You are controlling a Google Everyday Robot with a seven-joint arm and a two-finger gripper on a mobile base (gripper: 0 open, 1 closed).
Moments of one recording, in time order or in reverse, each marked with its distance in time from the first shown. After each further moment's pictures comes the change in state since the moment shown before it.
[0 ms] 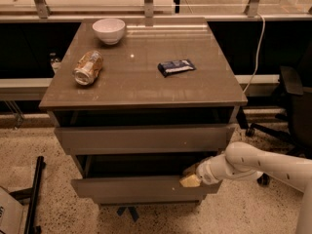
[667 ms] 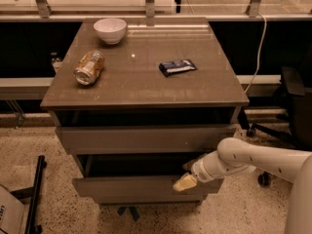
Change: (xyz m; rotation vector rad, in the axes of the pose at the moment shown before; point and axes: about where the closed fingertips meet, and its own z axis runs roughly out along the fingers) arm -0.004 0.006 0.002 0.007 0.067 -0.060
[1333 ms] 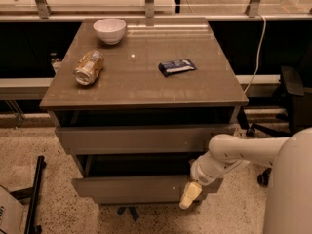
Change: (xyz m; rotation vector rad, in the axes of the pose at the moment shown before) arm 0.017 0.025 -0.008 -0.047 0.218 -0.173
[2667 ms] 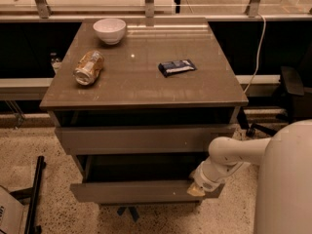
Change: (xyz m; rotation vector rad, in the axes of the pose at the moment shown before) arm 0.032 0.024 0.003 -0.071 0.119 -0.024
